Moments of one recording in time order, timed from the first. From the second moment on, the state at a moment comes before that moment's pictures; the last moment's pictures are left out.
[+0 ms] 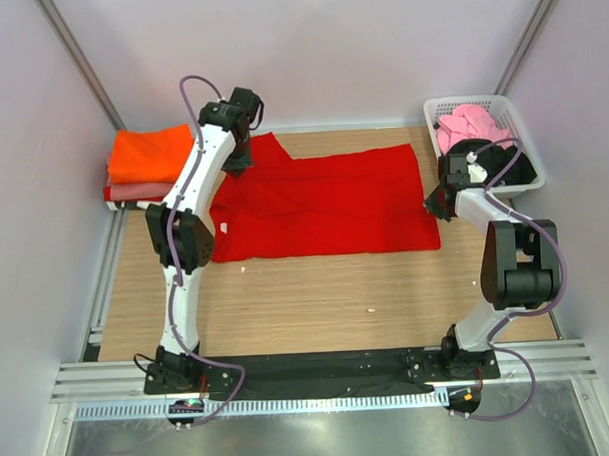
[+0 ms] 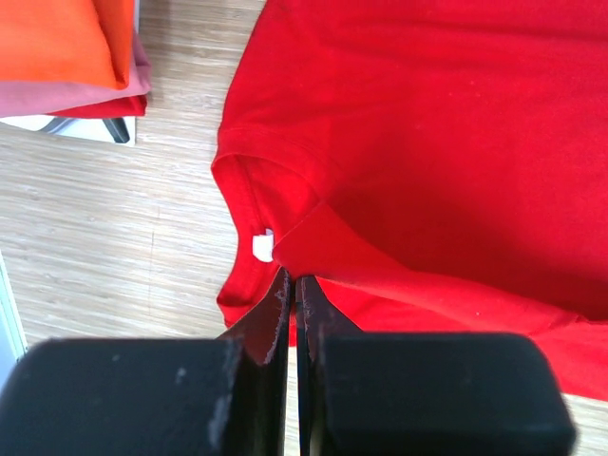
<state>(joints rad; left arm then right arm) -0.34 2.26 2.42 -1.35 -0.35 -0.34 -0.04 1.67 1.04 -0.32 0.22 0.71</state>
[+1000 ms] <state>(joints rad) -0.27 2.41 2.49 -1.33 -0.32 -0.37 -0.04 1.79 1.09 -0.25 0.18 0.70</state>
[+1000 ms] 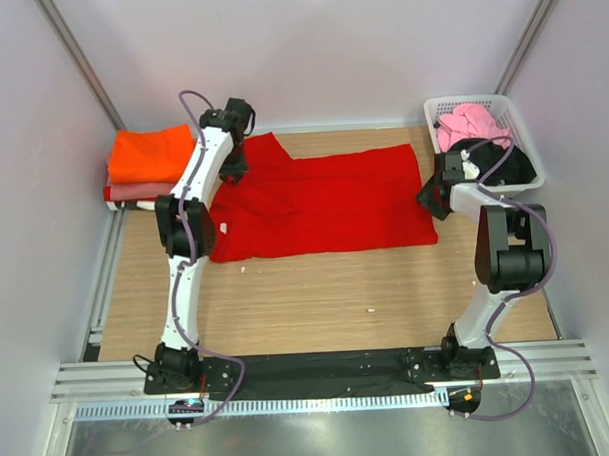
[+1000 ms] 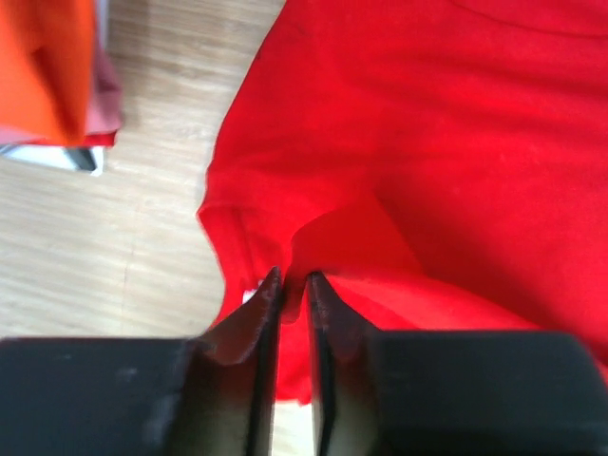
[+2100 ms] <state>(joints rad) -0.23 1.58 0.96 -0.61 -0.04 -0.70 0.67 1.86 1.58 -0.37 0.06 0.38</state>
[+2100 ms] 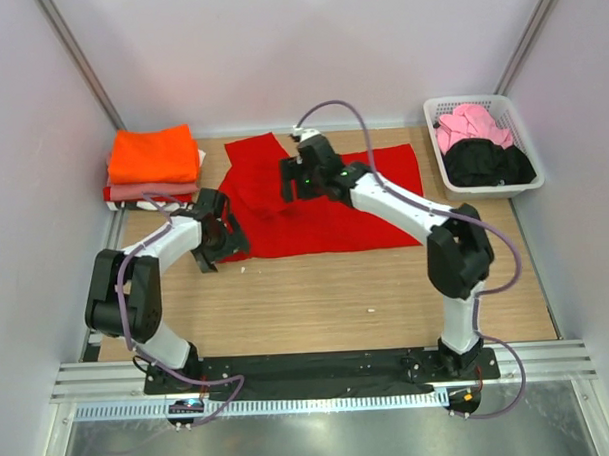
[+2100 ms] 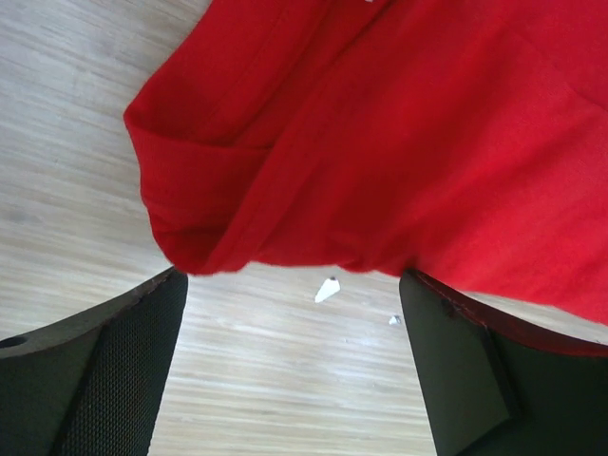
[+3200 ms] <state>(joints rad) -0.23 1.51 0.80 -0.49 -0.09 -0.73 0.92 2.48 2.20 -0.60 0.21 0.24</state>
